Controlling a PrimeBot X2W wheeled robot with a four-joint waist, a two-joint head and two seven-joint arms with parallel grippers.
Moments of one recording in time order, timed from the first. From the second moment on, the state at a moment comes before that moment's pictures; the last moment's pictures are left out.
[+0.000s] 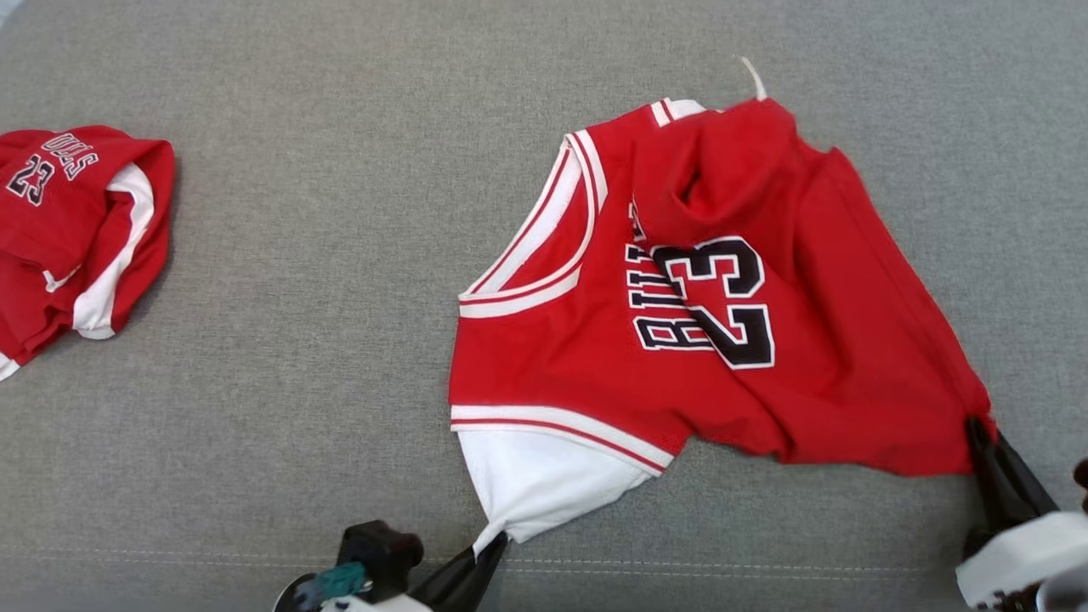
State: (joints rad) left arm 0.03 0.15 -0.43 0.08 -0.42 -0.12 0.16; right arm -0.16 -0.33 0.15 0.48 0.49 0.13 -0.25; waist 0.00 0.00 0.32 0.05
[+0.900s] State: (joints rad) left arm -1.30 0.26 -0.27 0.40 -0.71 -0.12 0.06; right arm -1.47 -0.33 0.36 0.71 0.55 0.13 0.01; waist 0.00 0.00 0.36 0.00
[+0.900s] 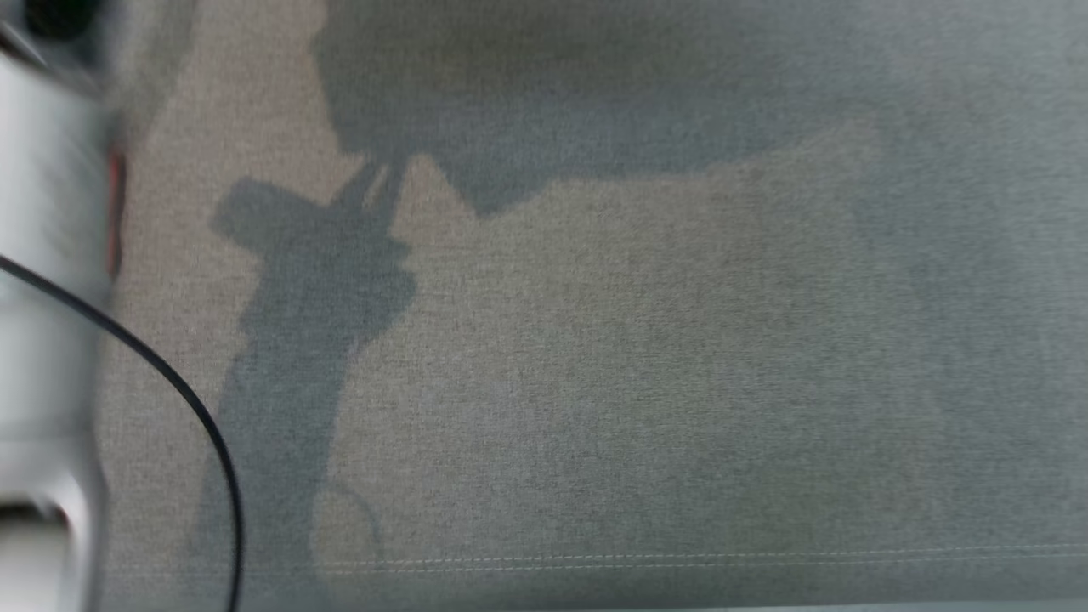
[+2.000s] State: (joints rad) left arm -0.03 0.27 -0.45 -0.15 -0.65 0.17 -0.05; right arm -0.36 -0.43 0.28 0.46 0.83 0.13 -0.18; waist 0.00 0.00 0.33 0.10
